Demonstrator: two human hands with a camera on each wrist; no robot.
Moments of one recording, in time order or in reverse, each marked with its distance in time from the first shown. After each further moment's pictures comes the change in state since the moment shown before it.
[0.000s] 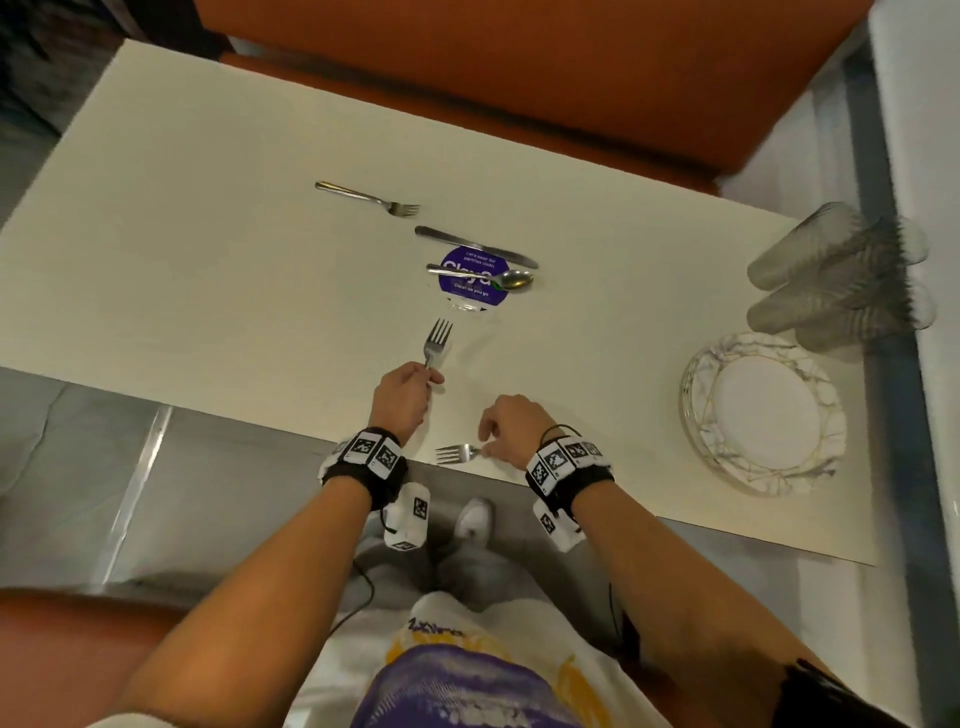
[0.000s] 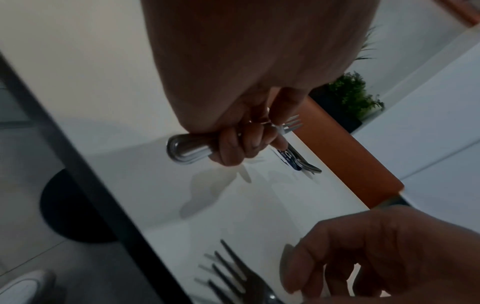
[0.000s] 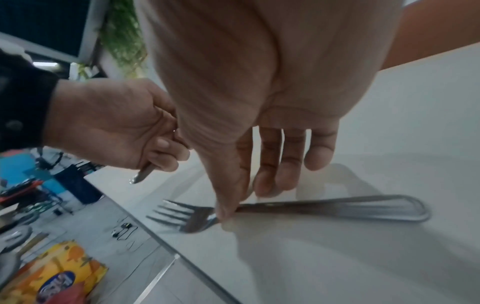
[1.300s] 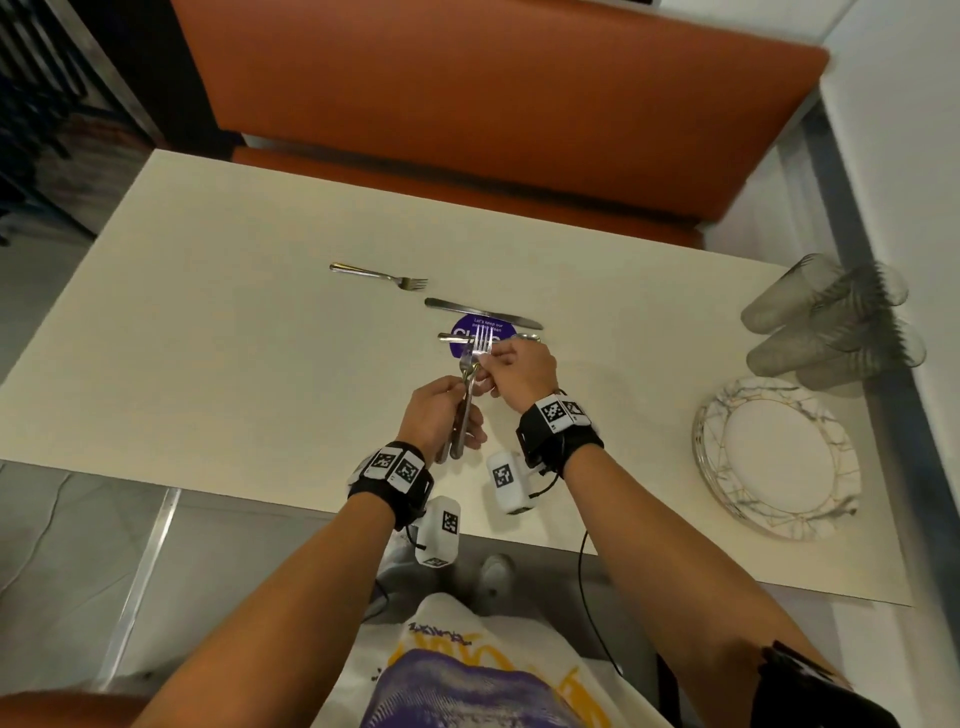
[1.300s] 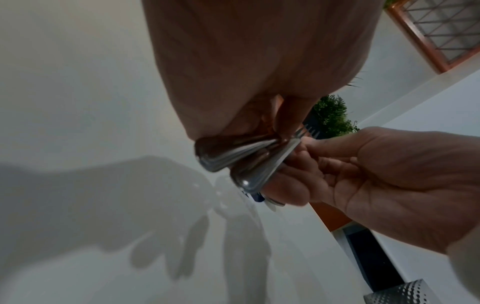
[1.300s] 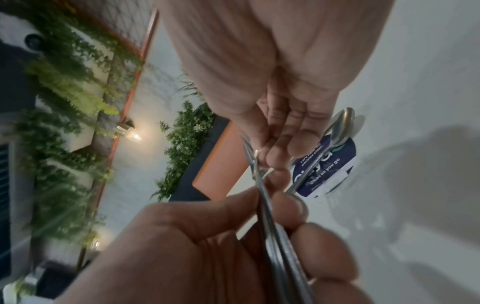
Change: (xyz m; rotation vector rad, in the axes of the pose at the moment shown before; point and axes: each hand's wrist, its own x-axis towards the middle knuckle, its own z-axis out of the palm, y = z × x) left_hand 0.008 0.084 -0.003 -0.177 -0.250 0.029; right_hand 0.066 -0.046 -0.108 0.995 0.570 0.227
